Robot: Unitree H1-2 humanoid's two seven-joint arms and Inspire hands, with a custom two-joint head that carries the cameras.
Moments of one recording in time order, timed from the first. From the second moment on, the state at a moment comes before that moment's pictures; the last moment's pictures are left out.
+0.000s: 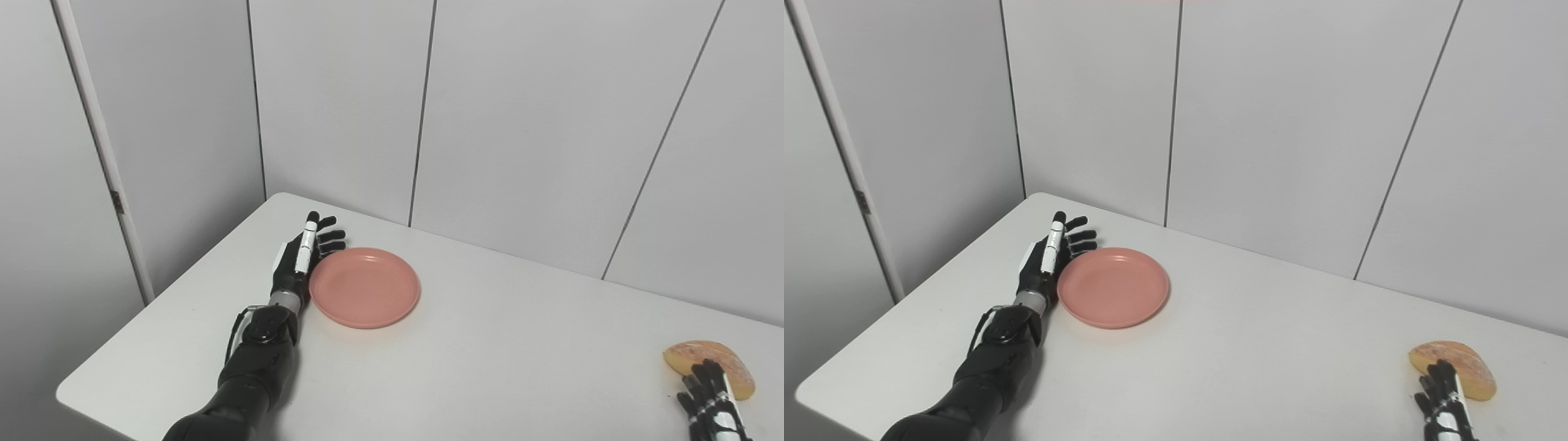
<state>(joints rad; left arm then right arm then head) -0.64 0.30 0.24 1.01 -0.26 -0.34 -0.06 -0.09 -0.14 -0.05 0.10 0.19 -0.24 0.24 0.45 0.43</state>
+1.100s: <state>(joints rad) -0.61 0.19 0.17 0.88 -0.22 -0.28 -0.07 -0.03 -0.13 -0.04 -0.01 0.18 -0.15 0.19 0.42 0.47</state>
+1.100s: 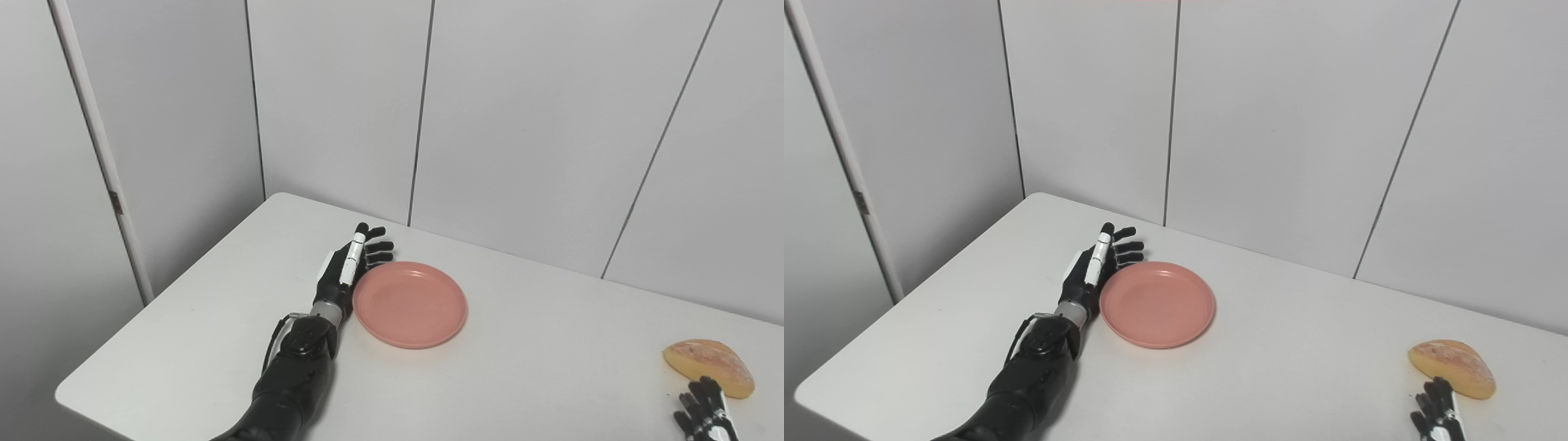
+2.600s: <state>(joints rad) -0.54 0.13 0.10 0.67 -0.19 -0.11 -0.13 -0.03 -0.08 -0.02 -0.02 0.11 -0.11 0.14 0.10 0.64</state>
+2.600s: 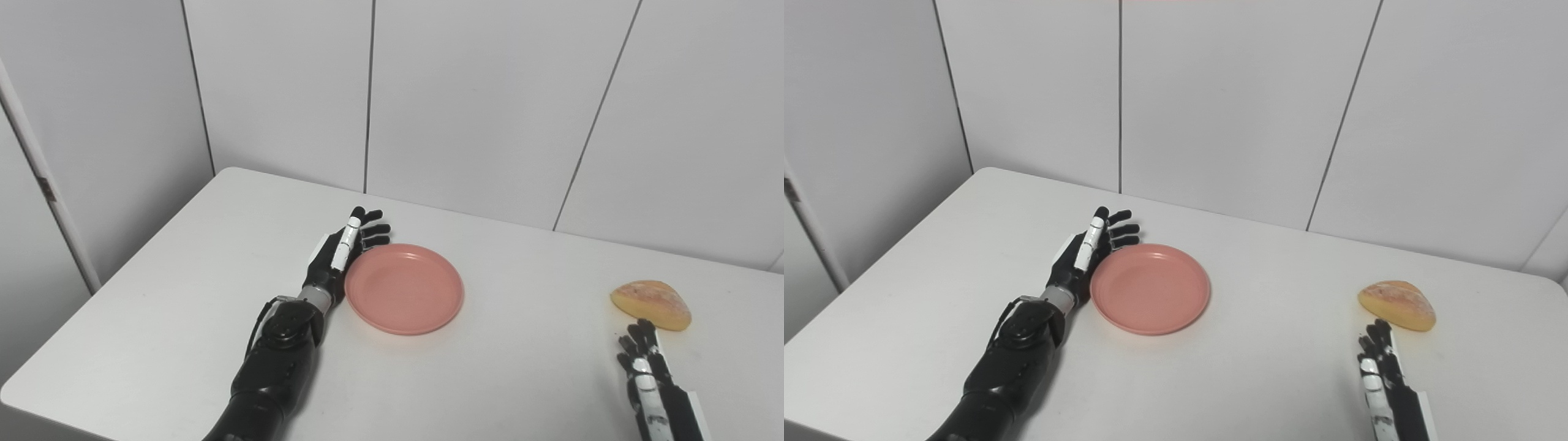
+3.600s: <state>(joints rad) -0.47 0.05 0.05 0.54 -0.19 -0.06 -0.17 -0.02 -0.03 0.03 -0.05 0.04 -0.07 0.09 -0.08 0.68</state>
